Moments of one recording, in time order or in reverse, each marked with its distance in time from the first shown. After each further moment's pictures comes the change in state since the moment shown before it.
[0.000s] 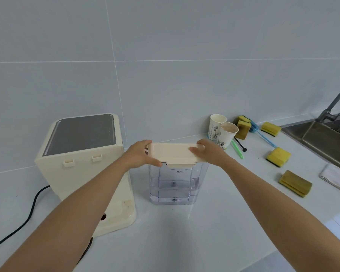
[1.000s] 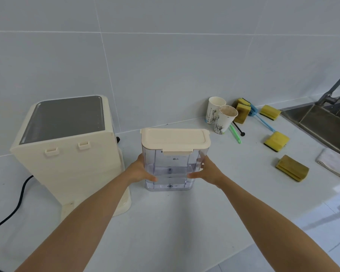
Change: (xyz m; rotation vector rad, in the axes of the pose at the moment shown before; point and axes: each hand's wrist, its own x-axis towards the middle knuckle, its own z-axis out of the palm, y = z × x) left_hand 0.015 -0.069 0.069 -0.083 -0.183 -0.188; right_hand -0.015 0.076 0.077 0.481 -0.191 0.032
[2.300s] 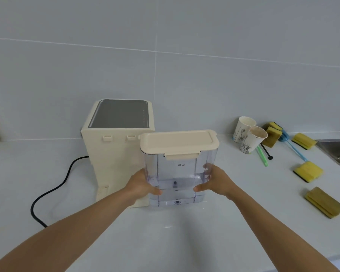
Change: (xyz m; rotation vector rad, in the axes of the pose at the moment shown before) left_hand -0.106 -0.029 -0.012 -0.300 0.242 -0.115; right_hand -0.053 -0.072 0.032 -0.300 -0.125 -0.151
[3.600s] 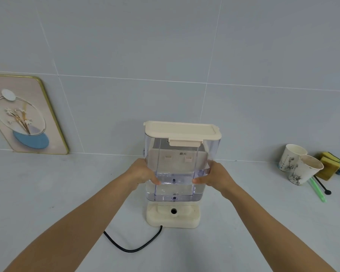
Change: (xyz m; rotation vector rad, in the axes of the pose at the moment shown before) left_hand -0.054 0.020 -0.157 -0.067 0.220 -0.089; right_hand 0.031 -0.146 0.072 0.214 0.003 -0.146
